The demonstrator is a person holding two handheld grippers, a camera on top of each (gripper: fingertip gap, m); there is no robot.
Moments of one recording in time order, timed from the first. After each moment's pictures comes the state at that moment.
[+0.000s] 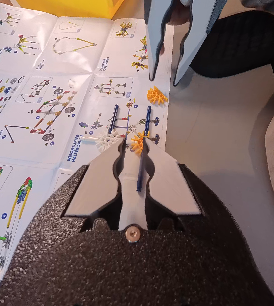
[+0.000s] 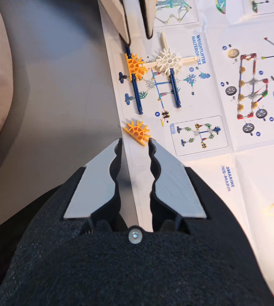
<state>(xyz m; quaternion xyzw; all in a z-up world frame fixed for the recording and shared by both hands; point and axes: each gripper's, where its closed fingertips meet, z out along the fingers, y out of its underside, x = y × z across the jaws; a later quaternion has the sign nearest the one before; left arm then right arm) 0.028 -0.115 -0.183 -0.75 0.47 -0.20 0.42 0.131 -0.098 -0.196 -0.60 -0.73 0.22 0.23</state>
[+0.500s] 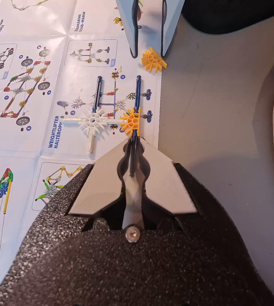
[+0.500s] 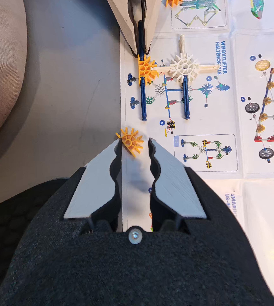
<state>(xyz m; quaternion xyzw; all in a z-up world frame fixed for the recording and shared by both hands) 0.020 -0.129 -0.211 -0.77 0.50 -0.17 0.35 0.120 -0.098 -0.206 -0.55 -0.78 0.26 0.18</state>
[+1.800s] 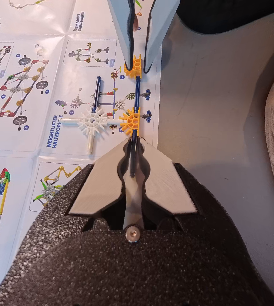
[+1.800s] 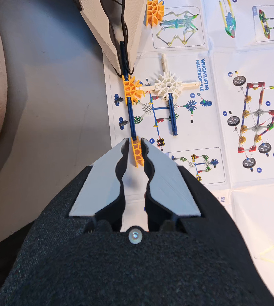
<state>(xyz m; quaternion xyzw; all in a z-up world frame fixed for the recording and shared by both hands) 0.018 -0.131 -0.211 -0.77 0.51 -0.19 0.35 0.091 -0.096 -0.203 -0.57 -0.75 0.23 0.22</state>
